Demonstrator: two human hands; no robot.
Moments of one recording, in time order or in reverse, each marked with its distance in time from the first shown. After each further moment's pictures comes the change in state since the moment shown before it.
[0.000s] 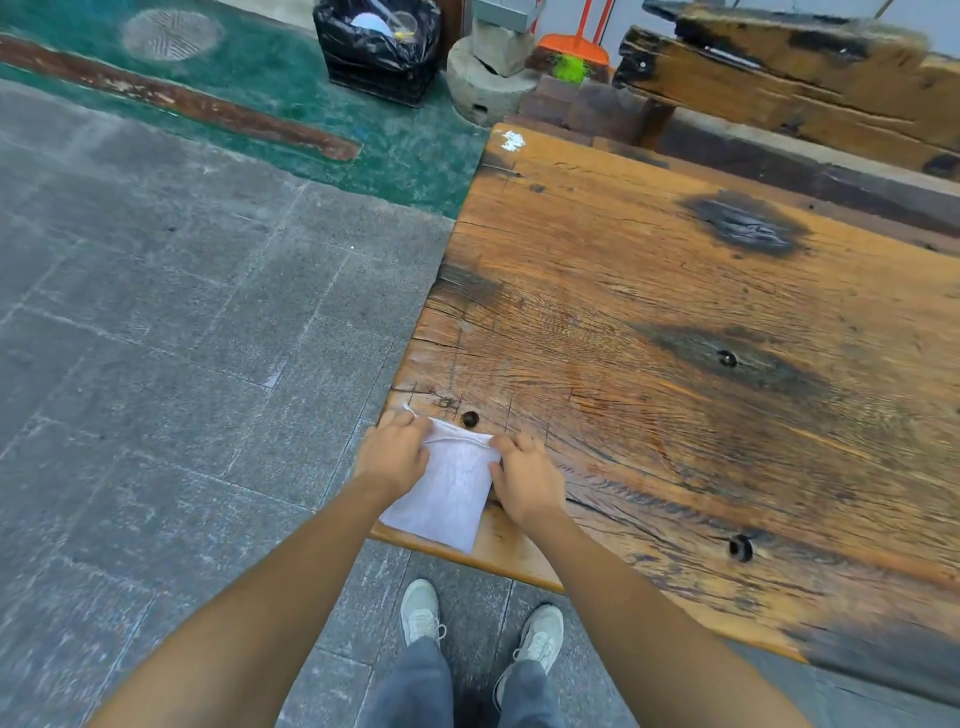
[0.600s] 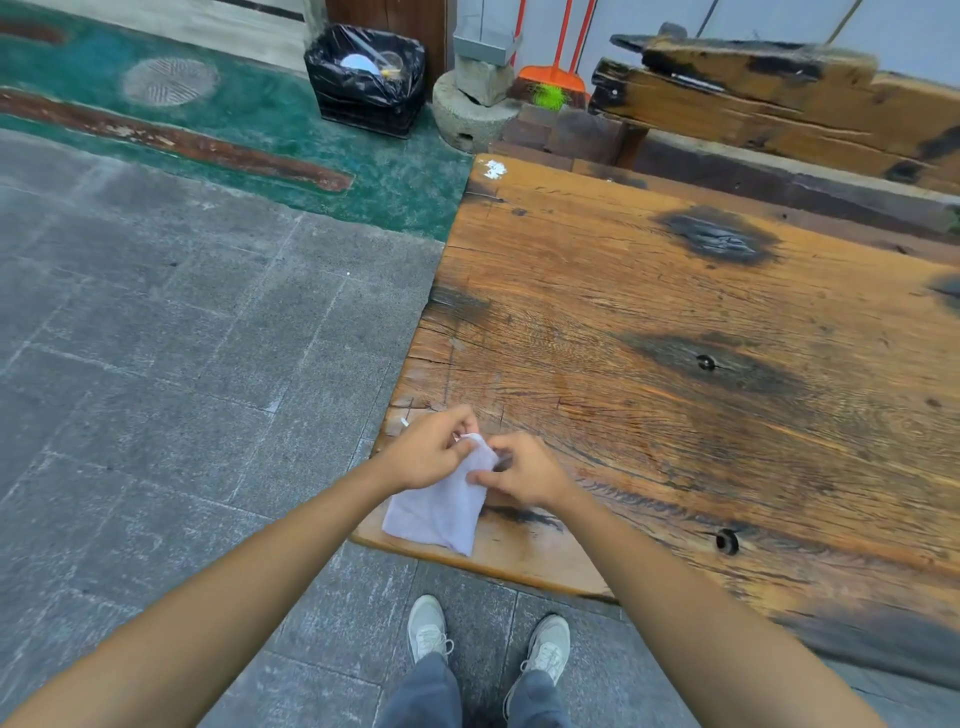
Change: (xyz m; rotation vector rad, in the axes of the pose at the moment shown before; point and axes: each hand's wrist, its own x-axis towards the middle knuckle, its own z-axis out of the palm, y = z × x) left_hand -0.025 0.051 -0.073 -0.506 -0.058 0.387; right_hand -0.003 0.012 -0.042 0.565 -0.092 -0.310
